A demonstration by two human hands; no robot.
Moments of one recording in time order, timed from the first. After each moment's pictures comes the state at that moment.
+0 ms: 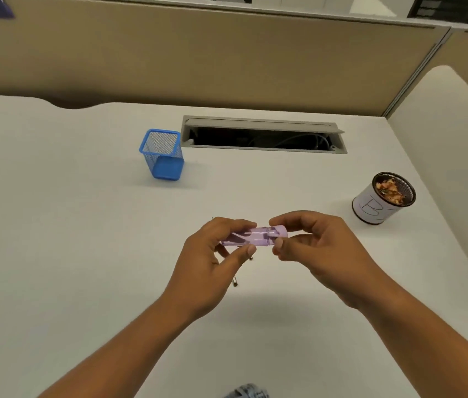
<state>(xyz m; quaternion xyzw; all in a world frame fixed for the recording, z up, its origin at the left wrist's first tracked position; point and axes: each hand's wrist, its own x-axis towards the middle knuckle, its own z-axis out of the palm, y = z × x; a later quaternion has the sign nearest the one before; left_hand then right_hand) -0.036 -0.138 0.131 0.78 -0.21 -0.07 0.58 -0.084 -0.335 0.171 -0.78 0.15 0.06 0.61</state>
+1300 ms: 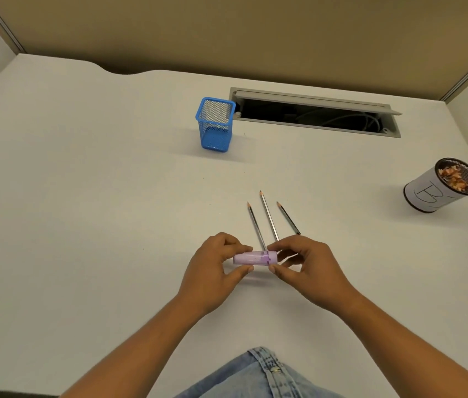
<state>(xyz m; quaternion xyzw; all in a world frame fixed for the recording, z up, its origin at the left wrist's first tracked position) -0.055 -0.046 0.040 0.89 -0.19 -0.08 0.41 -0.095 -0.258 0.060 -0.87 0.02 0.04 0.49</state>
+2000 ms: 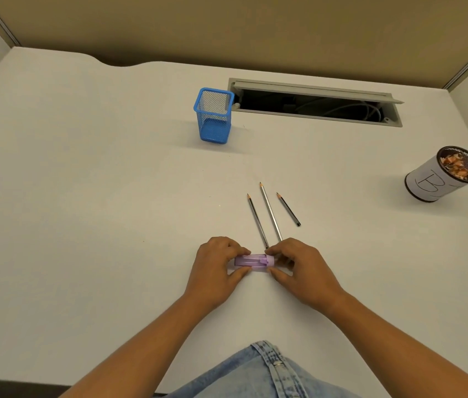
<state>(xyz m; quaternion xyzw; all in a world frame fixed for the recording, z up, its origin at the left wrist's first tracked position) -0.064 -0.049 -0.001 0.91 -0.22 -0.05 0.36 -0.107 -0.259 0.014 -0.93 -0.03 0.05 0.37</state>
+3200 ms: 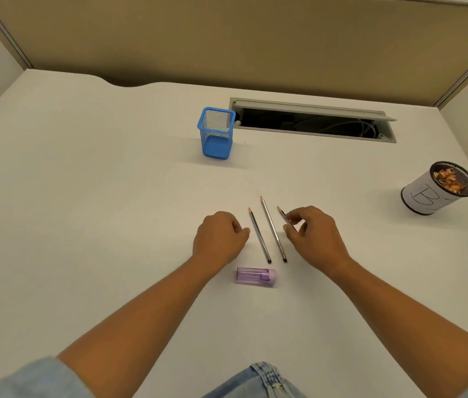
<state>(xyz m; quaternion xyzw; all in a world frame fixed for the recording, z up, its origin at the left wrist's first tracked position) 0.010 -0.075 0.039 0.93 -0.04 -0.13 0.33 -0.040 -0.282 0.037 -0.94 0.09 -0.05 0.32</state>
